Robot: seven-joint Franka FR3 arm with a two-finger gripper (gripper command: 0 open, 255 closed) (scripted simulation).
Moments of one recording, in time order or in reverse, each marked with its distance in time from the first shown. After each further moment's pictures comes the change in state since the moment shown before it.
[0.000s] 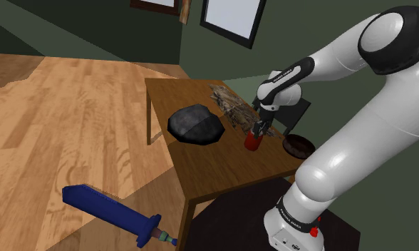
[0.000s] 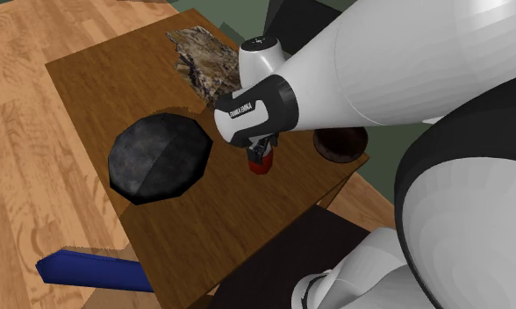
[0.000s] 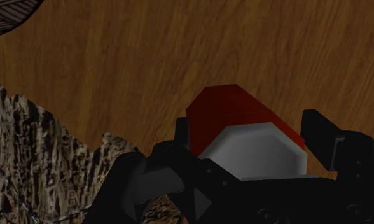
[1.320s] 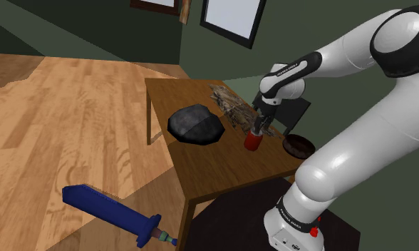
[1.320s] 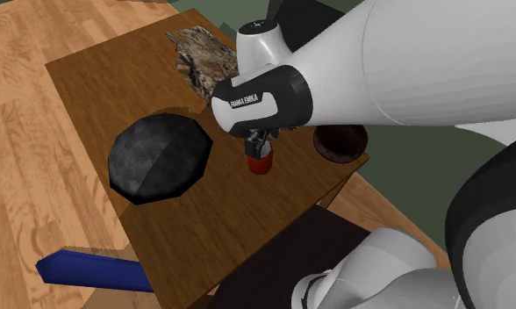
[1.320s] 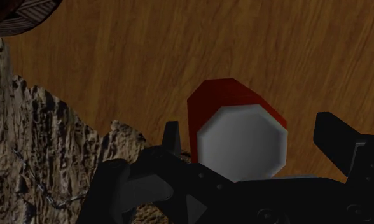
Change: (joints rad) arm -0.005 -0.065 0.014 0.031 -0.023 -0.093 0.021
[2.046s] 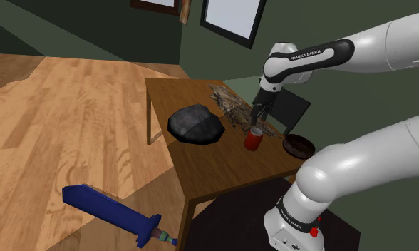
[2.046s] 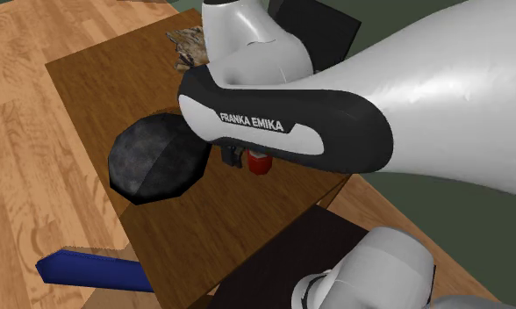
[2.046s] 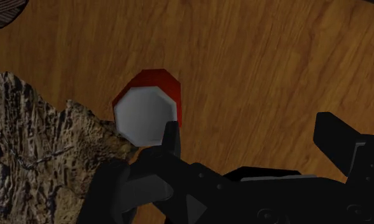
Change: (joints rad) arm 0.035 -0.289 0.147 -0.031 0.001 -0.240 0.158
